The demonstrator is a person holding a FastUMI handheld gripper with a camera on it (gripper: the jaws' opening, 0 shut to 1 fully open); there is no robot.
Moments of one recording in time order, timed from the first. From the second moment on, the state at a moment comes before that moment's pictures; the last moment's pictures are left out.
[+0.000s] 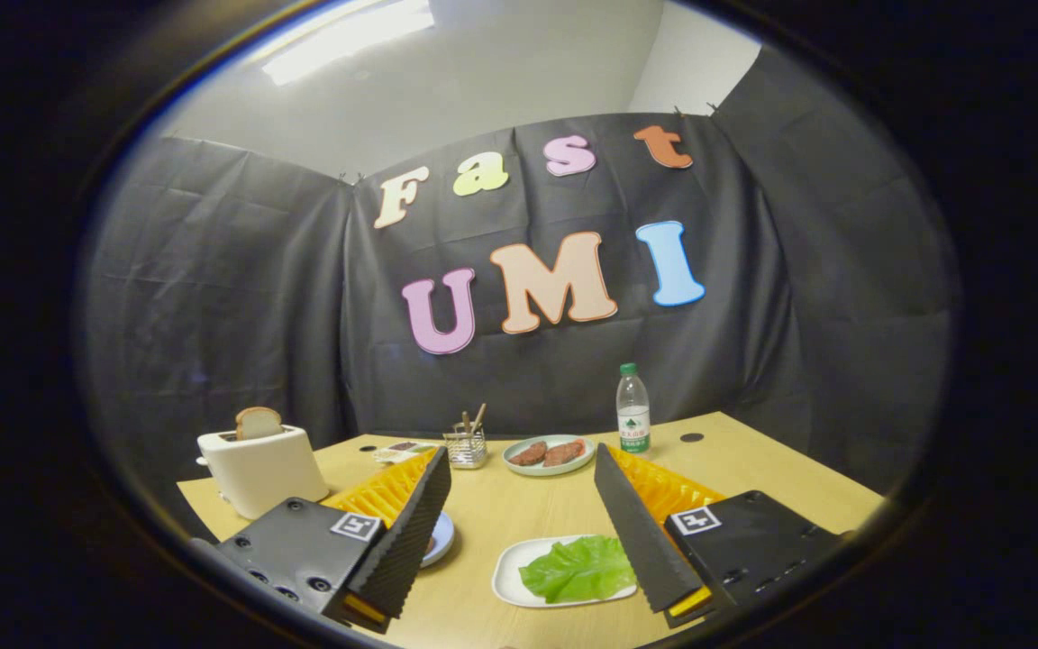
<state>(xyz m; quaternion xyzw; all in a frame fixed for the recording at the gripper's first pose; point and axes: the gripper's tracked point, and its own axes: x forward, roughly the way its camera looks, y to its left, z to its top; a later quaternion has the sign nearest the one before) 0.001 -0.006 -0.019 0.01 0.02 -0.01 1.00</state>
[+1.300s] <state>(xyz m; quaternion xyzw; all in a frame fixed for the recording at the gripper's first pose) 0.012 -0.108 -0.097 -0.01 0.29 -0.05 0.96</state>
